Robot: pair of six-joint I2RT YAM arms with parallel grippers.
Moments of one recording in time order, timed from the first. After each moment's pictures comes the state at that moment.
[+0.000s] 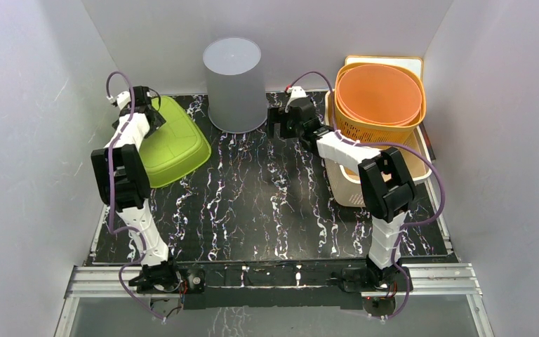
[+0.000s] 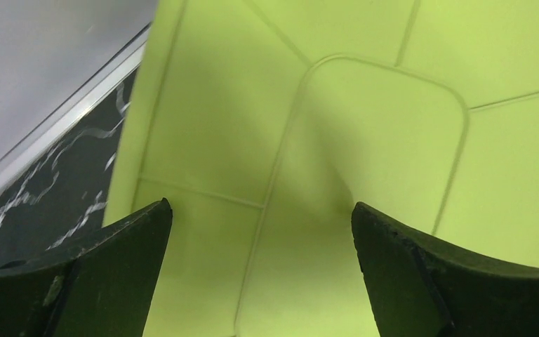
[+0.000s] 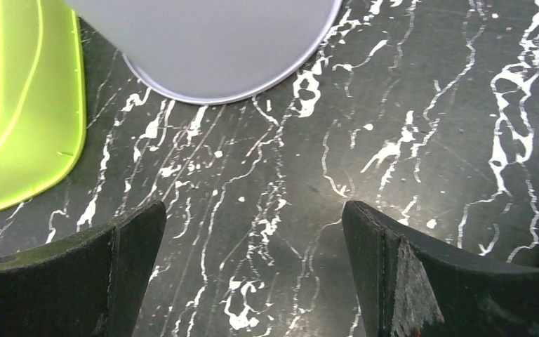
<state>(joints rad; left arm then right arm) 0.16 1.99 1.57 -0.55 -0.46 -0.59 0.50 1.92 1.39 0.06 0.00 0.30</state>
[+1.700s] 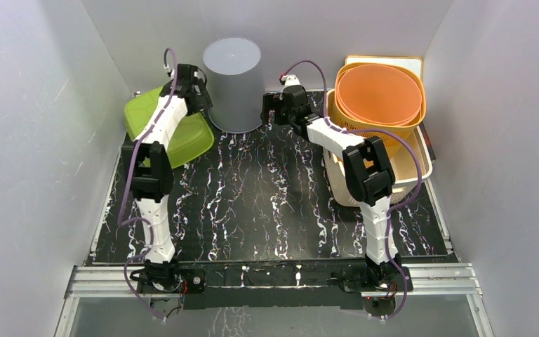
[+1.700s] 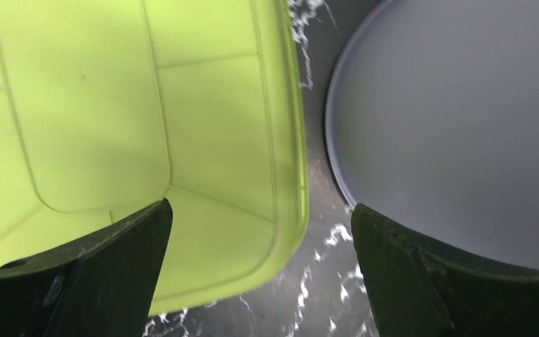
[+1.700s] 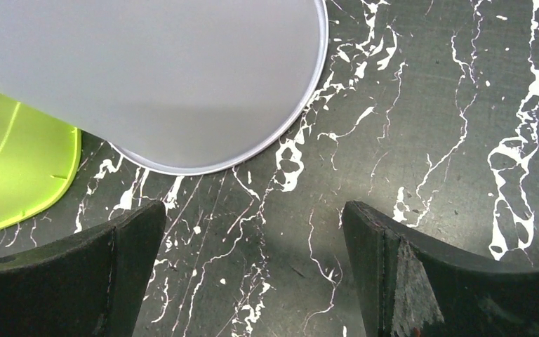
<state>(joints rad) -0.13 2.09 1.90 -0.65 -0.30 -0.44 0.46 2.17 1.72 -0.01 0.00 0.29</state>
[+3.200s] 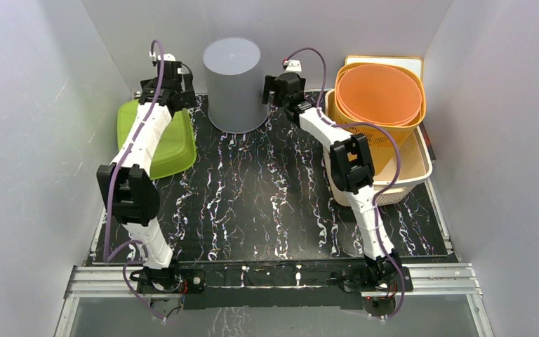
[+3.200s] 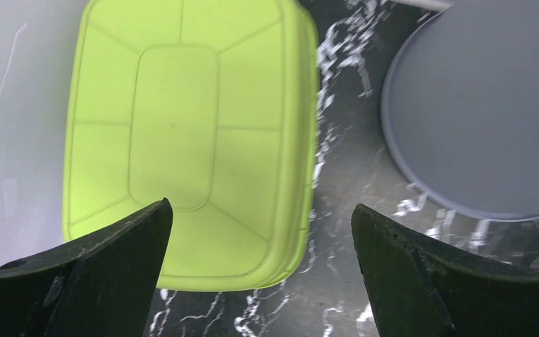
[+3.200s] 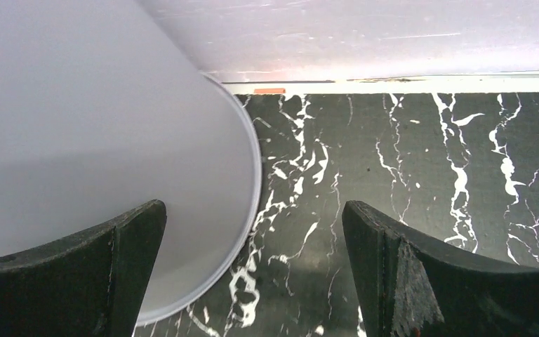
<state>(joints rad) -0.12 1.86 1.77 -0.68 -0.47 -0.17 0.43 2.44 2.14 -0.06 0.17 0.32</state>
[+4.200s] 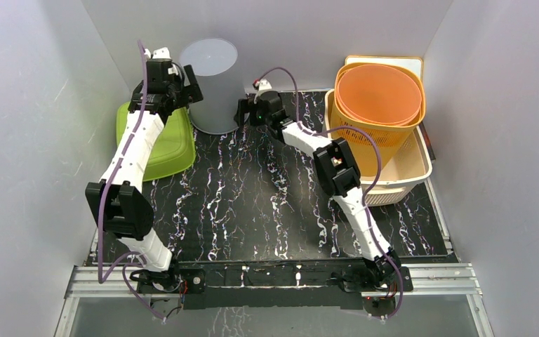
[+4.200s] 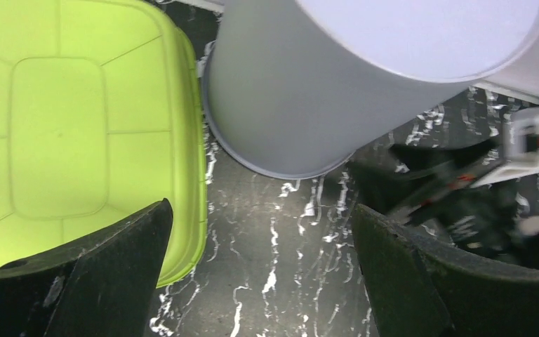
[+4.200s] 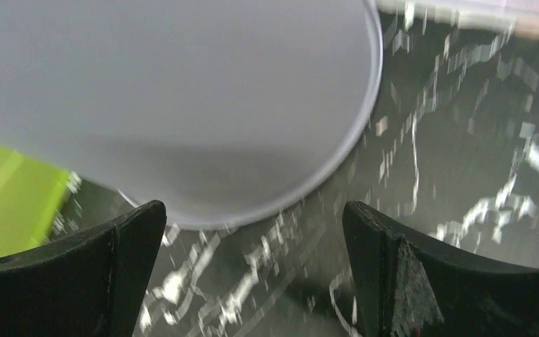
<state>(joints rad) -0.12 1.69 1.71 -0.59 -0.19 -0.32 0.52 2.60 2.23 0.11 -0.13 0.31</state>
